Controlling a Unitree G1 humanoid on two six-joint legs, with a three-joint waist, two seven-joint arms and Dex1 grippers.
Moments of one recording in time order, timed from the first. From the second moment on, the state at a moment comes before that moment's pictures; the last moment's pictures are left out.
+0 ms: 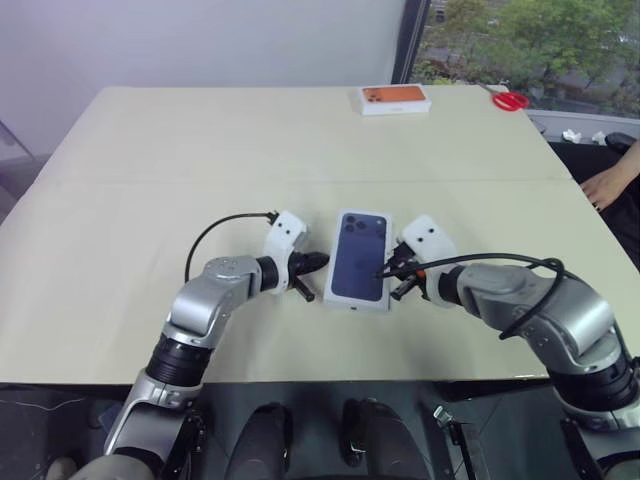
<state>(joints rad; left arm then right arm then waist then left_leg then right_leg) -0.51 0.29 -0.18 -0.10 -0.31 0.80 -0.64 -0.47 -0.70 0.15 -0.55 0.64 1.30 0.17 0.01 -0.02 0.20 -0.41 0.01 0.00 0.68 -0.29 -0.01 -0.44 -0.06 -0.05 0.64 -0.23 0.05</state>
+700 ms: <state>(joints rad) -0.51 0.33 -0.21 -0.10 -0.31 0.80 -0.67 -0.45 -0.67 0.14 -0.55 0.53 1.30 0.23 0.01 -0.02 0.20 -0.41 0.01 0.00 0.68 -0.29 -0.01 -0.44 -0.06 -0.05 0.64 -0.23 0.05</state>
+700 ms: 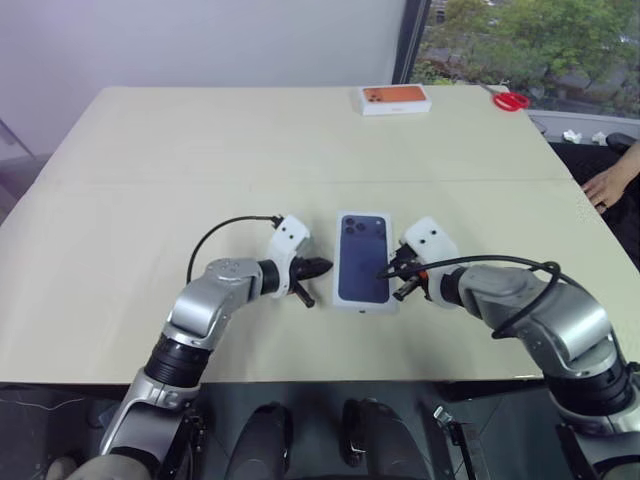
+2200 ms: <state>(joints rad) -0.66 0.24 -0.12 0.00 -0.36 0.75 -0.65 -0.32 -0.76 0.00 -0.67 0.47 1.14 0.48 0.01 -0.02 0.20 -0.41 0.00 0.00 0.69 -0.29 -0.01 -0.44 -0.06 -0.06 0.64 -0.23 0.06</state>
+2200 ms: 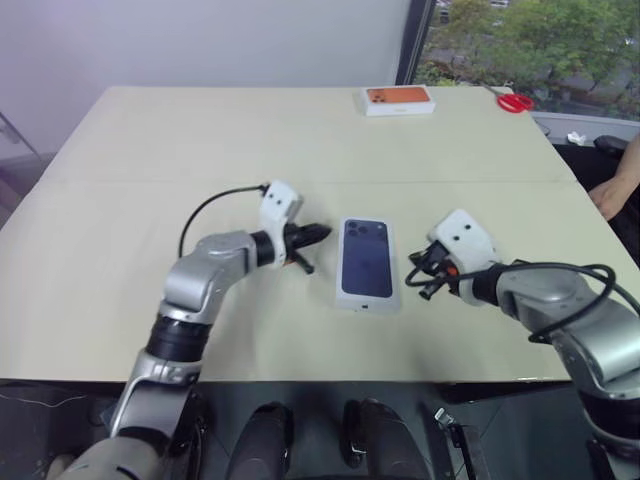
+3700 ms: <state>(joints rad) -0.23 0.63 0.23 0.01 -0.36 0.48 -0.80 -0.20 -0.66 -0.20 -0.40 0.44 0.78 0.52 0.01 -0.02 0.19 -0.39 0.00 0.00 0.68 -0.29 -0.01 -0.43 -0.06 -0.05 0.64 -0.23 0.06</state>
